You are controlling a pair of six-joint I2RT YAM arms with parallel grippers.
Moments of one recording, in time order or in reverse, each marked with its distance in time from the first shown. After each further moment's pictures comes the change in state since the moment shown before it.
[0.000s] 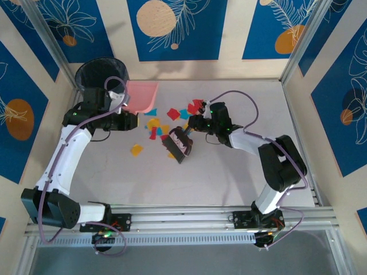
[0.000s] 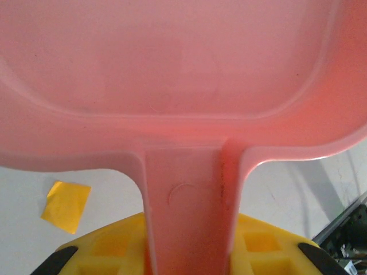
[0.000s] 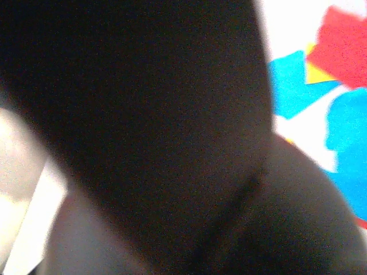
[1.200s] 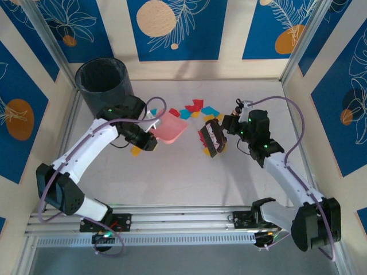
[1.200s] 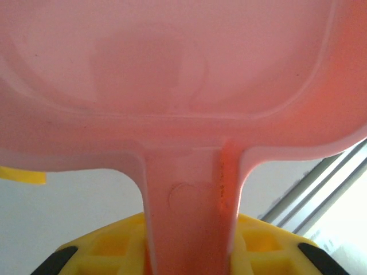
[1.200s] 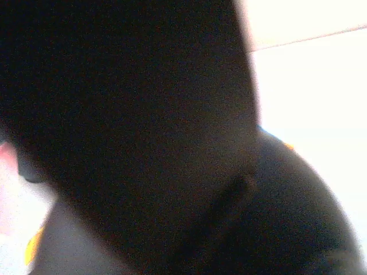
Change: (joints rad) left arm -0.340 0.164 0.044 -0.249 -0.216 0.185; right arm -0.201 -0.619 -0.207 -0.262 0.169 -0.242
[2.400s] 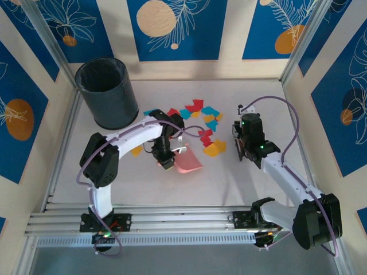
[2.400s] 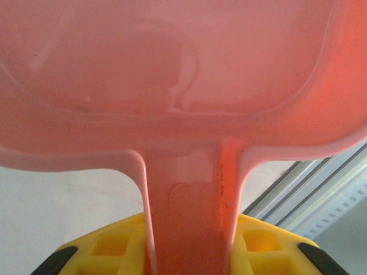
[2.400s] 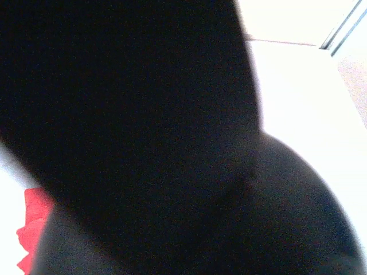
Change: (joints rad) left arm -0.245 0.431 0.154 -0.171 -0.106 0.137; right arm 0.067 0.048 -0.016 -0.095 0.472 -0.298
